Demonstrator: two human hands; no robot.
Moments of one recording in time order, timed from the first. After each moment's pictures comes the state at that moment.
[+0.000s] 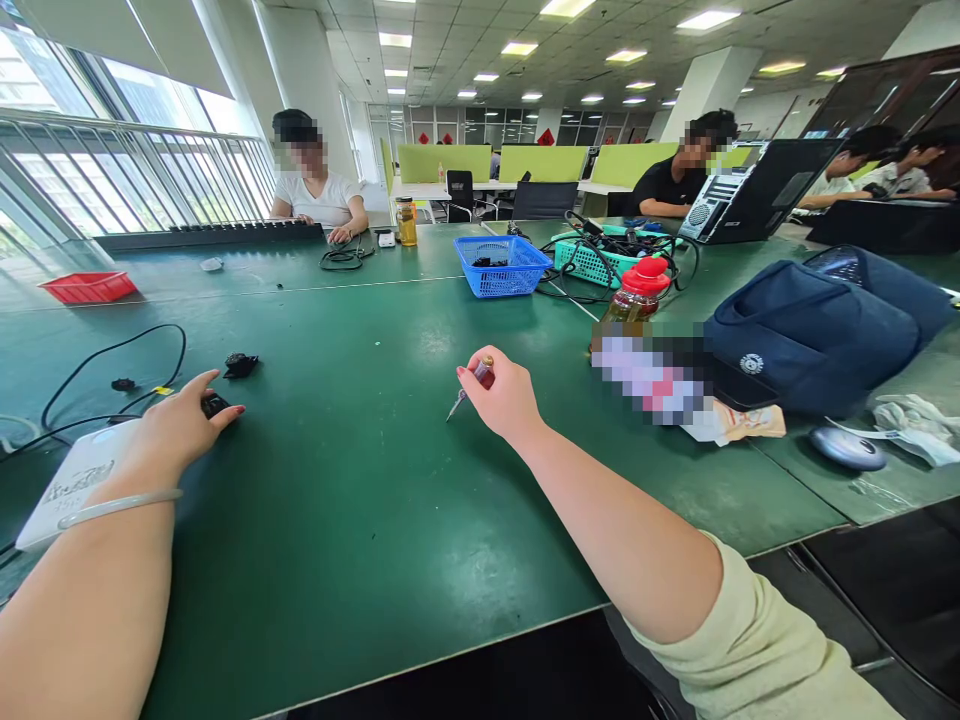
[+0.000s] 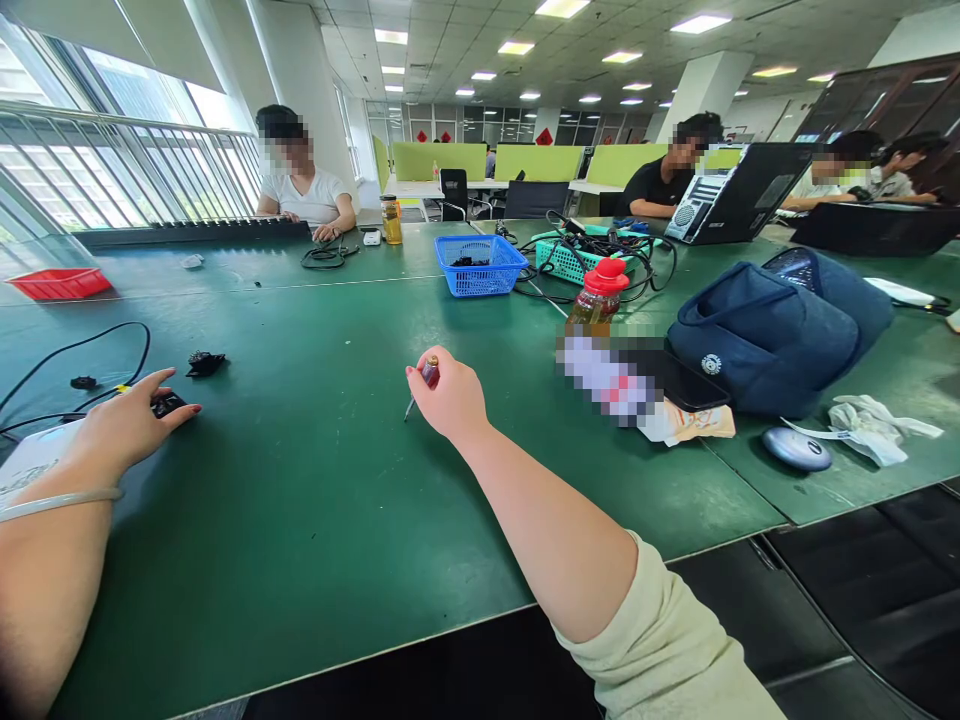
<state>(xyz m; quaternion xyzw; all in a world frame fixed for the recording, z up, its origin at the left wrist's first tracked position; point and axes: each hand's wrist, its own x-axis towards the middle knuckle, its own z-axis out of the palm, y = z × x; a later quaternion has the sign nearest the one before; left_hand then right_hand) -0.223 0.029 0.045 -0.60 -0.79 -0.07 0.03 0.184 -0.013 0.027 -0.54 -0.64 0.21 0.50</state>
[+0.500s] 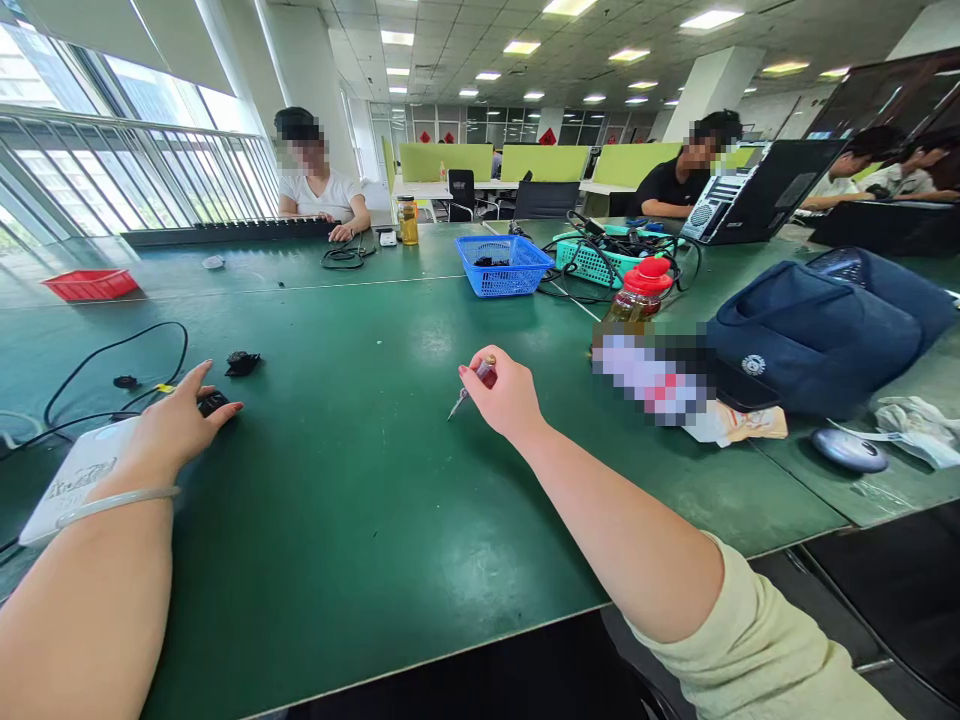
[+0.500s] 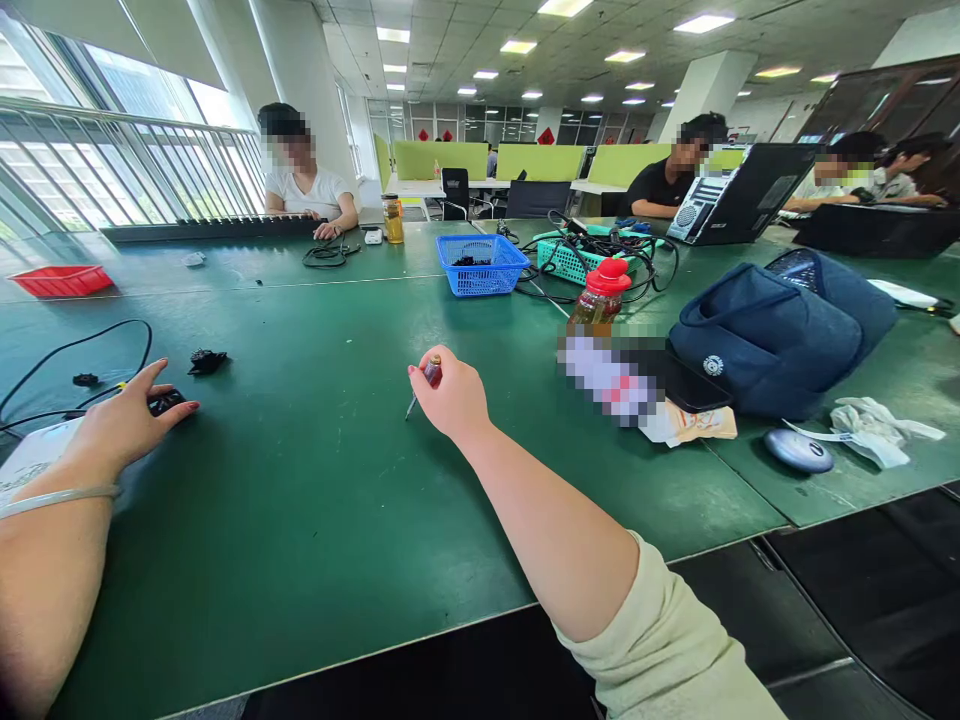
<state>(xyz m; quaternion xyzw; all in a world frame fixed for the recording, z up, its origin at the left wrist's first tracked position) -0.233 0.030 0.039 -0.60 -0.79 -0.11 0.01 0.184 -0.014 0.028 -0.54 -0.64 0.21 0.51</state>
